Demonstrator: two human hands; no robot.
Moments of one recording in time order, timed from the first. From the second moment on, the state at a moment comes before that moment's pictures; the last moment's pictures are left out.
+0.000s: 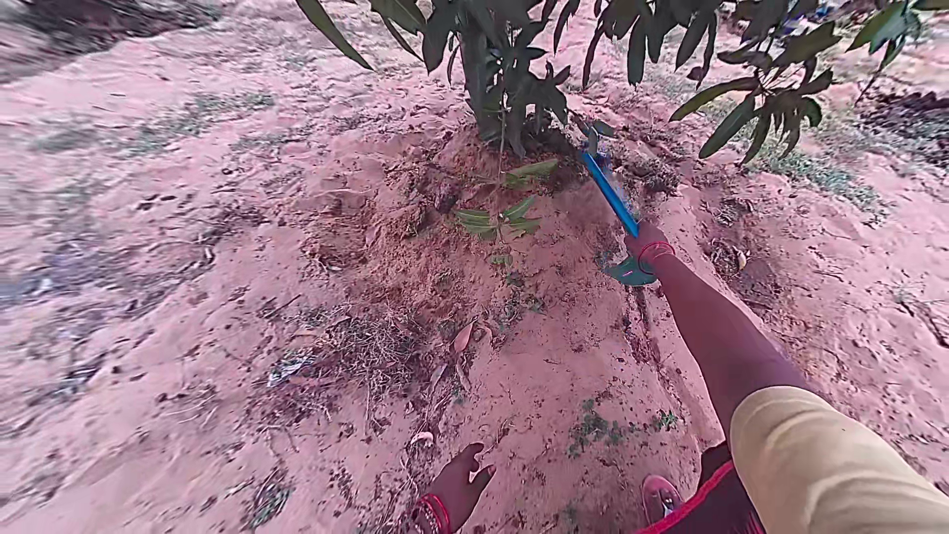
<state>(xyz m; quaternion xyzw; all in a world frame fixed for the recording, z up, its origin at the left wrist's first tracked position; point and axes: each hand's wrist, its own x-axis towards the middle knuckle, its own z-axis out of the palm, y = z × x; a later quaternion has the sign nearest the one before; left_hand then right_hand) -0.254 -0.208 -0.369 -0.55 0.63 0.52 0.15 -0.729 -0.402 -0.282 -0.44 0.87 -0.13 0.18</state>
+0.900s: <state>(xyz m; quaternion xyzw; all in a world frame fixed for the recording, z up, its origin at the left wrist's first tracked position) -0.264 -0.206 -0.381 -0.53 0.63 0.54 0.15 -0.649 -0.401 -0.298 -0.45 0.85 -0.21 0.20</state>
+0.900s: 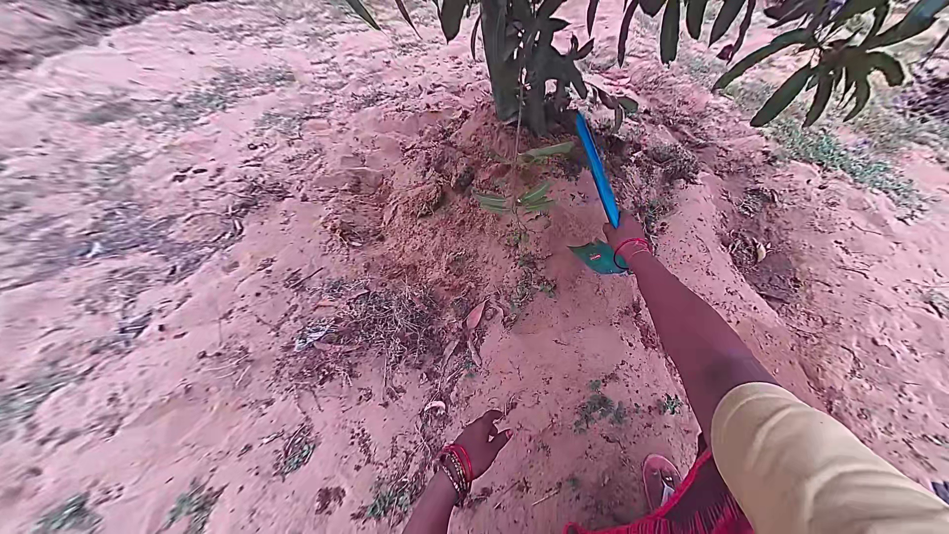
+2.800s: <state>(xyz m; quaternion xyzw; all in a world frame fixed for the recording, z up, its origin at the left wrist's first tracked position) -0.242 -0.190 -0.372 -0.49 0.63 0.59 0.13 -0.401 -0.337 -0.495 -0.47 0.80 -0.10 0.37</state>
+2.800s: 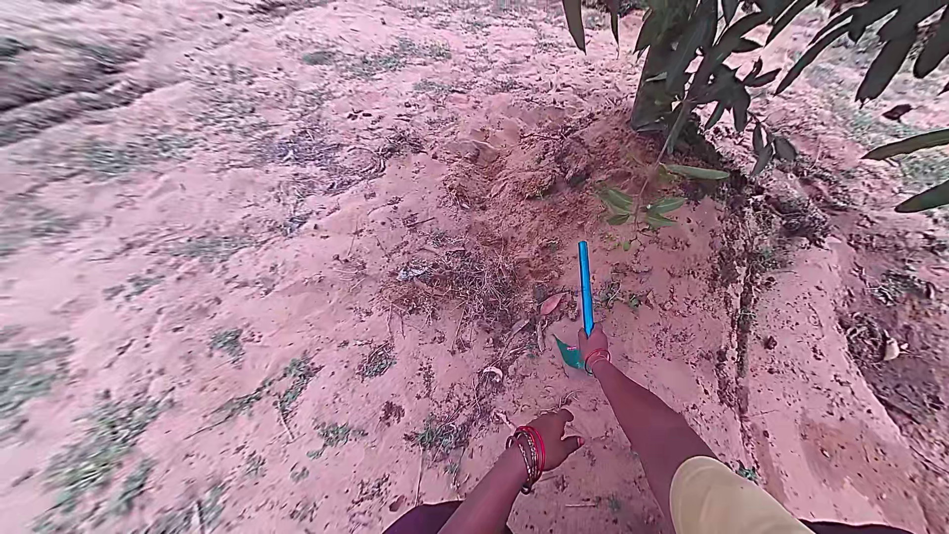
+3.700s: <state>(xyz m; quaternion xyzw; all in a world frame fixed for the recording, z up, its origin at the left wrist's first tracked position) -0.259 -0.186 -0.358 -0.34 0.69 0.56 0.29 -0.316 -0.323 -0.533 -0.41 0.81 -0.11 0.41</state>
